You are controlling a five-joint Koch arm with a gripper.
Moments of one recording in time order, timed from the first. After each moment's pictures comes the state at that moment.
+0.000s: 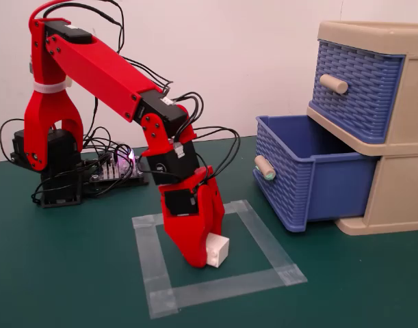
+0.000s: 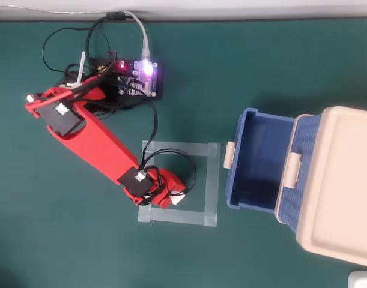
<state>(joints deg) -48.0 78.6 99.1 46.0 83.0</state>
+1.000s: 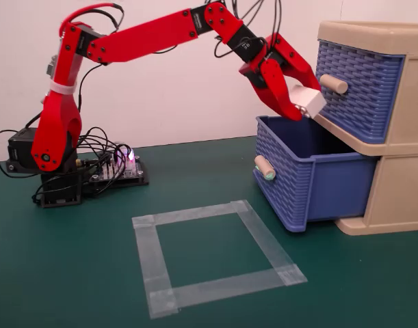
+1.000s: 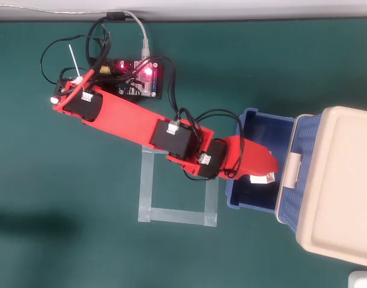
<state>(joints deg) -76.4 72.0 45.9 62.4 154.9</state>
